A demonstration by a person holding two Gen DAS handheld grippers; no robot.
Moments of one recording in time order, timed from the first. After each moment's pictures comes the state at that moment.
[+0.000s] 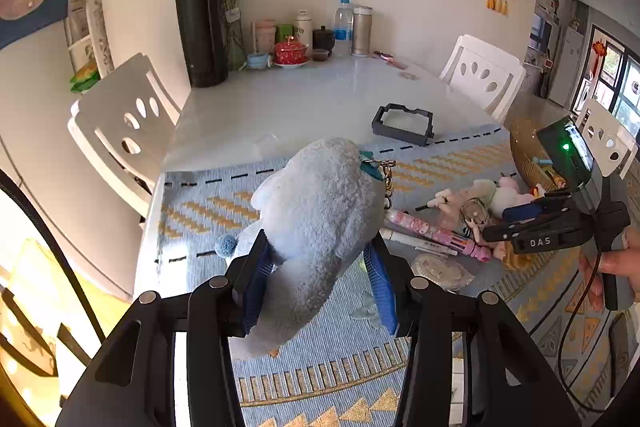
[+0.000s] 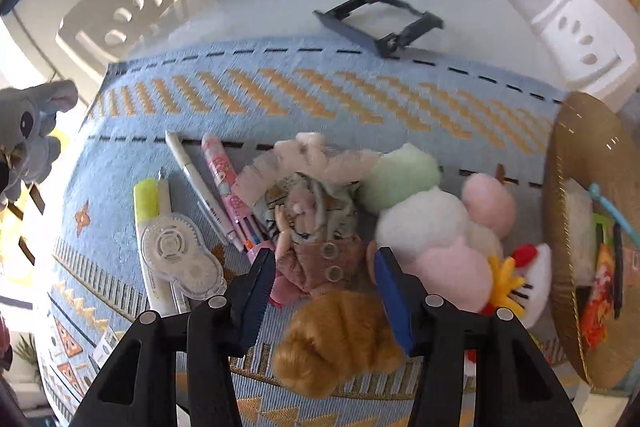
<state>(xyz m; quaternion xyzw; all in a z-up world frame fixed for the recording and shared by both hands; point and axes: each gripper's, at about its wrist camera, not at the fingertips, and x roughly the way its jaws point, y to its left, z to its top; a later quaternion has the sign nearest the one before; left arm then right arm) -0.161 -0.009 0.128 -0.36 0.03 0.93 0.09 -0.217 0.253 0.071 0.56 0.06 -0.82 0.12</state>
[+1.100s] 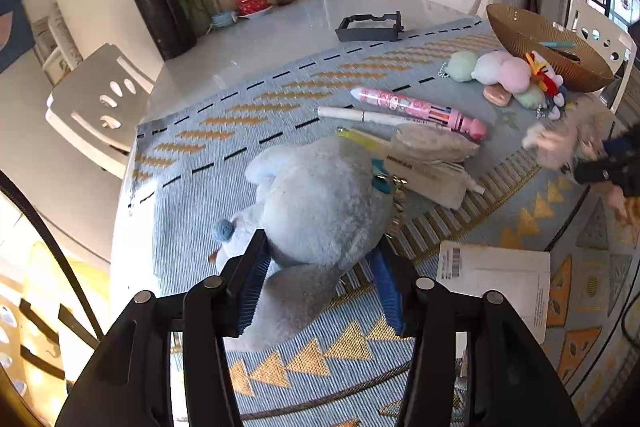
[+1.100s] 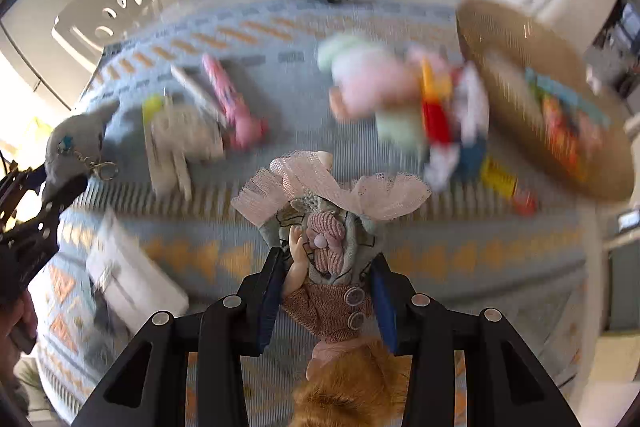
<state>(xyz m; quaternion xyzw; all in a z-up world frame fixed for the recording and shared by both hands) -0.115 0.030 0.048 -0.42 0.15 0.89 0.09 -0.103 0.275 0.064 0.58 0.01 -0.82 0.05</state>
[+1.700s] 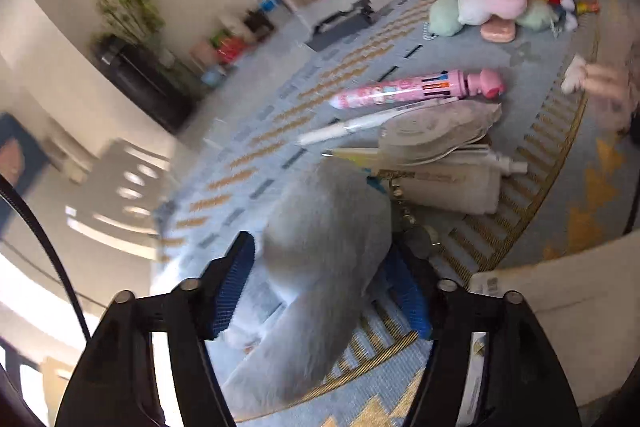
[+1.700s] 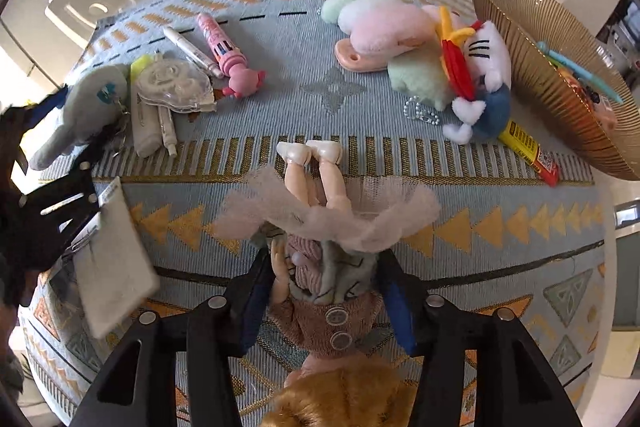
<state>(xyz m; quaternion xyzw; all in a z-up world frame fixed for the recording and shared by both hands) -0.142 0.077 0.016 -0.35 0.32 0.87 0.09 -0.103 0.268 0.041 0.59 0.02 -0.81 0.05</state>
